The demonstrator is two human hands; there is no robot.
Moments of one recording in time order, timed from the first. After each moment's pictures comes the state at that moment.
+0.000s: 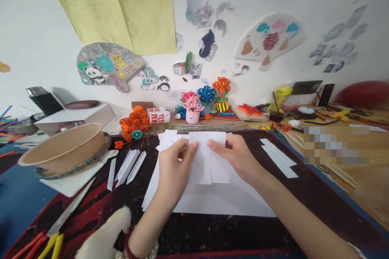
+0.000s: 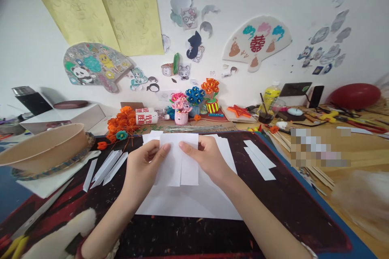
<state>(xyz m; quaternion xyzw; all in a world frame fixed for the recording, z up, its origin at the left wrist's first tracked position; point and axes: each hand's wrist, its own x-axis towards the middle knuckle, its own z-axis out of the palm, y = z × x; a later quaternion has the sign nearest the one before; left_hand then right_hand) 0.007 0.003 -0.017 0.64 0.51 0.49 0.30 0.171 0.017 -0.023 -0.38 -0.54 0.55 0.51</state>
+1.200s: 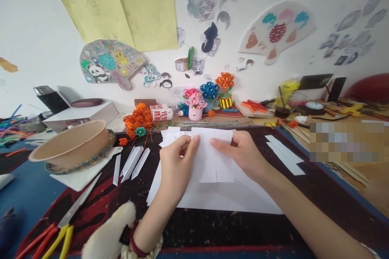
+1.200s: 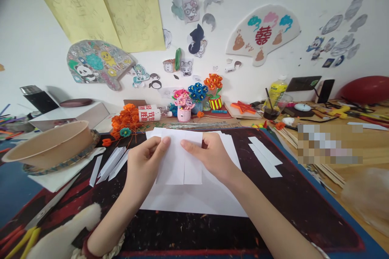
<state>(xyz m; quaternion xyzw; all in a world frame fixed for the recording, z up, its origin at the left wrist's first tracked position) 0.008 0.000 -0.013 0.64 0.52 0.51 0.25 0.173 0.015 -0.021 -0.39 -0.58 0.50 0.51</state>
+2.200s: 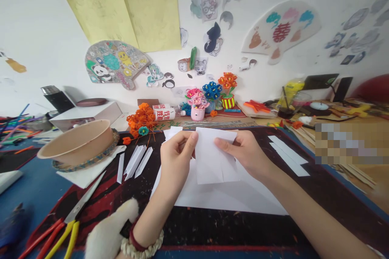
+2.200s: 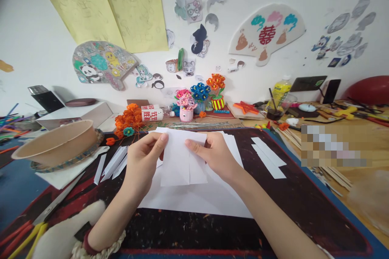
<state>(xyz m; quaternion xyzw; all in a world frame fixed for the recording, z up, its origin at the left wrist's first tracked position) 0.005 0.002 -0.005 0.59 0.45 0.57 0.34 0.175 0.014 -0.019 -0.42 -0.60 0.48 0.48</state>
